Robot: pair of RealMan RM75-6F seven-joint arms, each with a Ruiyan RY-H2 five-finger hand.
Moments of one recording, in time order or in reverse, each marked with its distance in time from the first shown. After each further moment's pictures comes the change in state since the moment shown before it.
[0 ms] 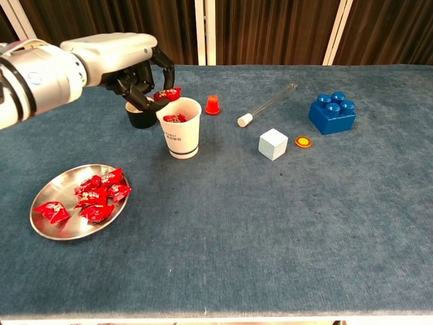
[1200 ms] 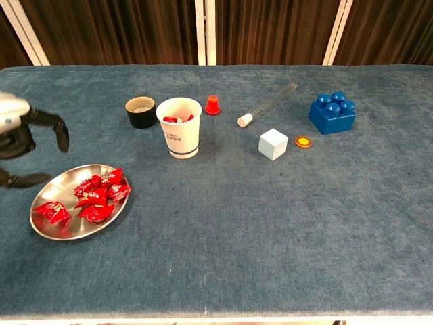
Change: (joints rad) left arm 0.312 0.243 0.400 -0.131 0.407 0.259 -0.106; right arm 0.020 -0.008 0.004 0.014 -0.020 -0.012 0.015
